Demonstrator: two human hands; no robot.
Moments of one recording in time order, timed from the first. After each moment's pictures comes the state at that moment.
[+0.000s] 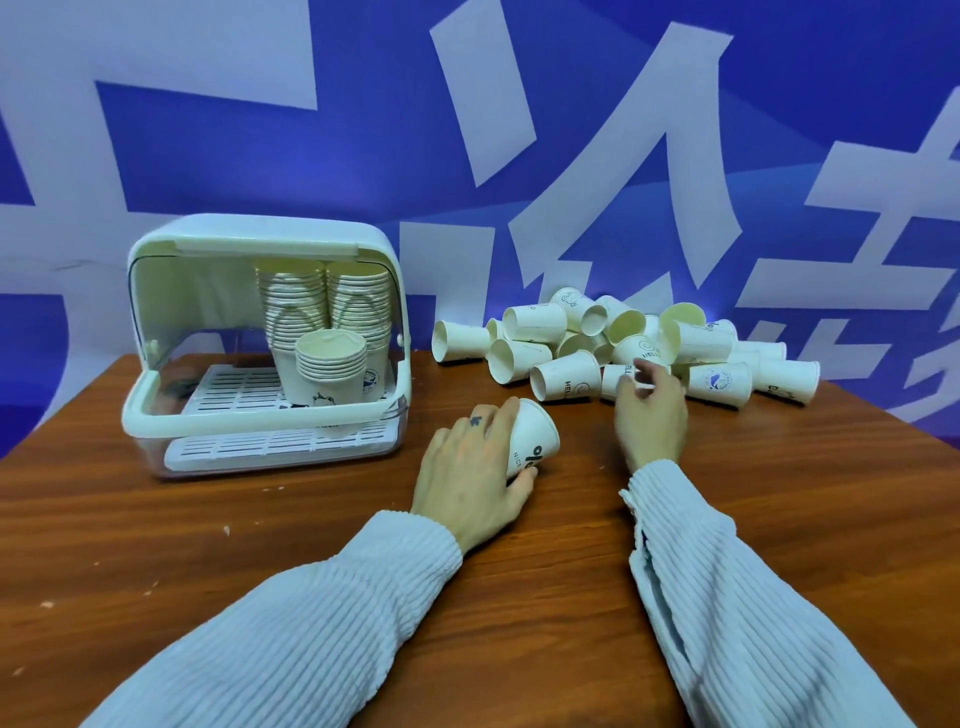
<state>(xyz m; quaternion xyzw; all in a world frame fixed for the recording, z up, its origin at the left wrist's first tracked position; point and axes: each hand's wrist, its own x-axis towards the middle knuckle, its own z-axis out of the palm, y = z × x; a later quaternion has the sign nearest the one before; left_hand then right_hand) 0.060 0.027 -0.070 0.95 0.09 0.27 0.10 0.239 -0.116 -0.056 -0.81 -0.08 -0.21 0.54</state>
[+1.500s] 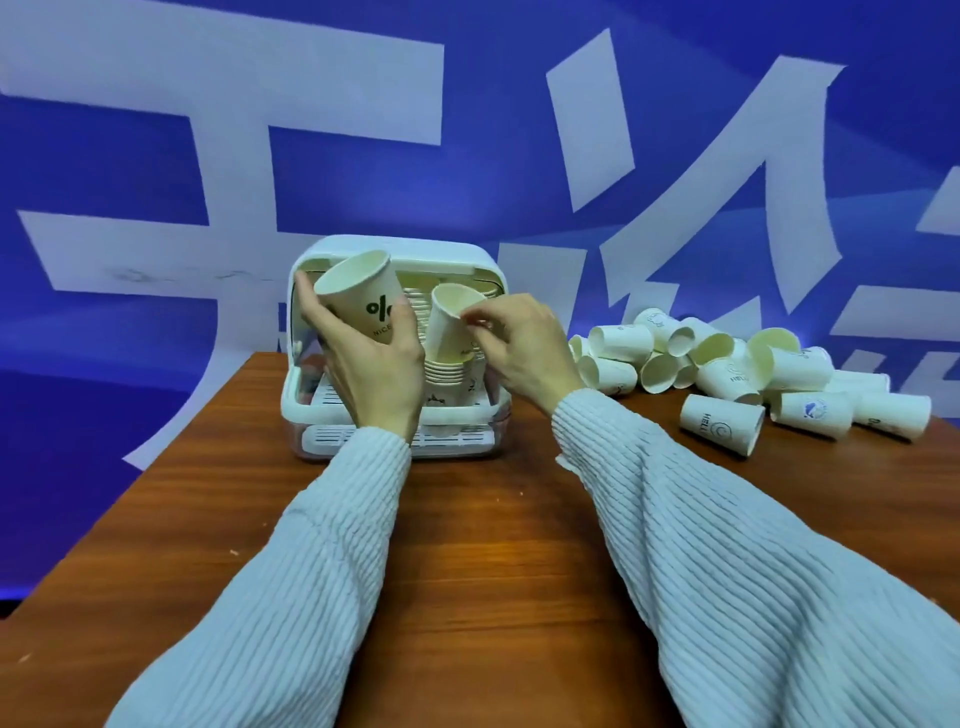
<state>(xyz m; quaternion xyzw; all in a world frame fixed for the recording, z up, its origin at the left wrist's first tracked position) -0.020 0.152 0.015 0.56 0.27 0.65 0.44 0.111 0.066 0.034 -0.74 -0.53 -0.22 0.35</state>
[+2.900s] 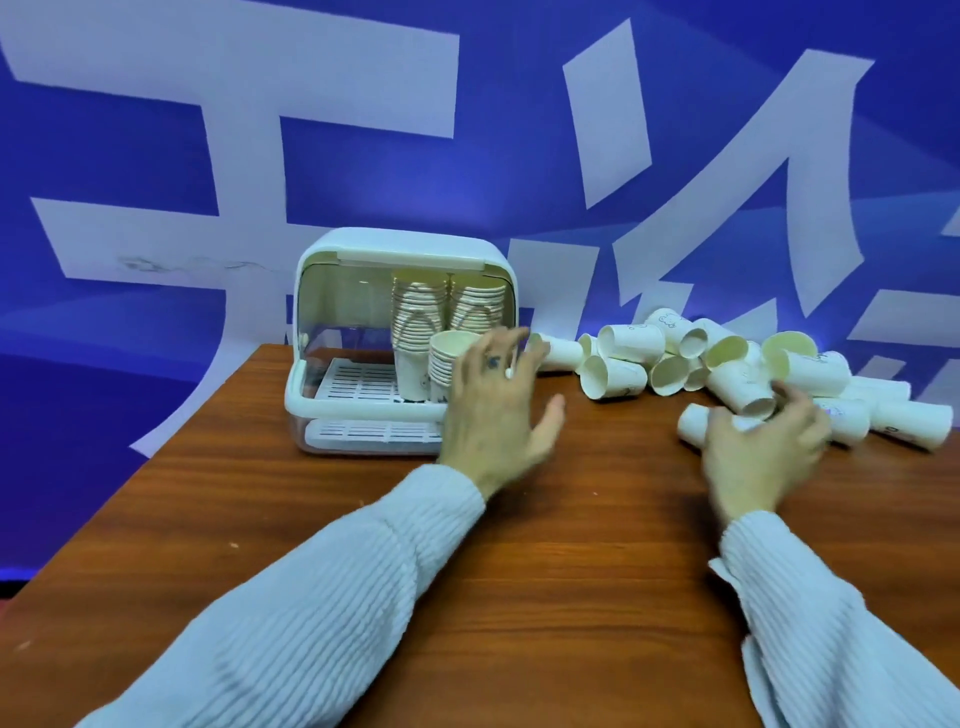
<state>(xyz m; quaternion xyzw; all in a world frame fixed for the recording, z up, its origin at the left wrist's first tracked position) 0.020 0.102 -0.027 0.88 0.11 0.46 0.08 0.166 -0.097 -0.035 -0.79 -0.03 -0.29 0.54</state>
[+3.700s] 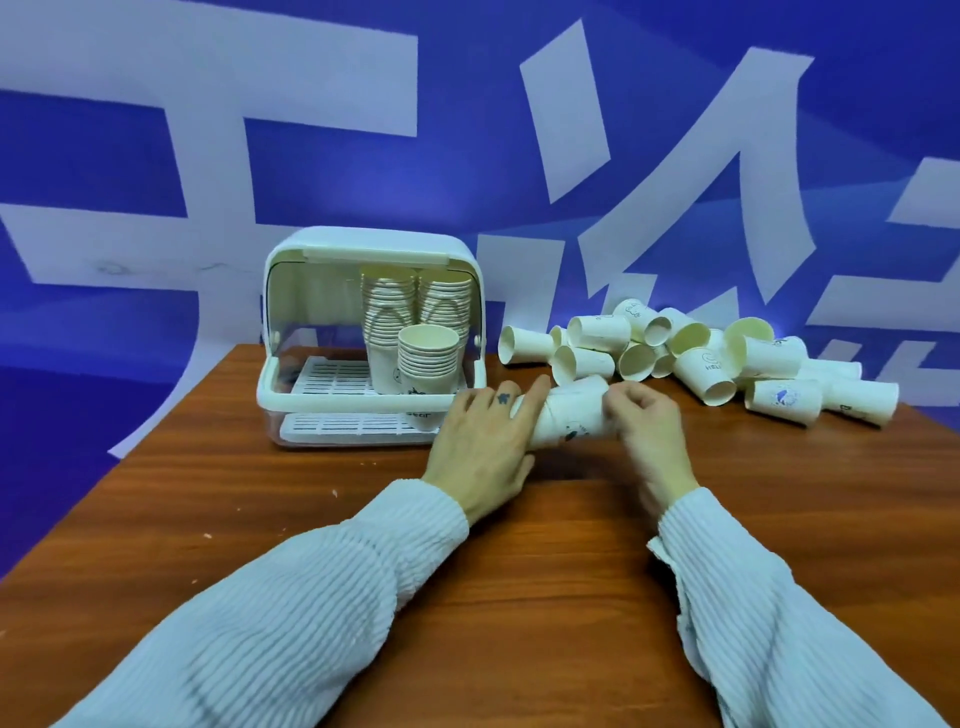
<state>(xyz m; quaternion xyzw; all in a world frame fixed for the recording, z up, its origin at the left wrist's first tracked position) 0.012 0.074 -0.051 0.94 0.07 0.33 -0.09 0.126 -0.081 -0.024 -0.69 -0.23 0.02 0.69</state>
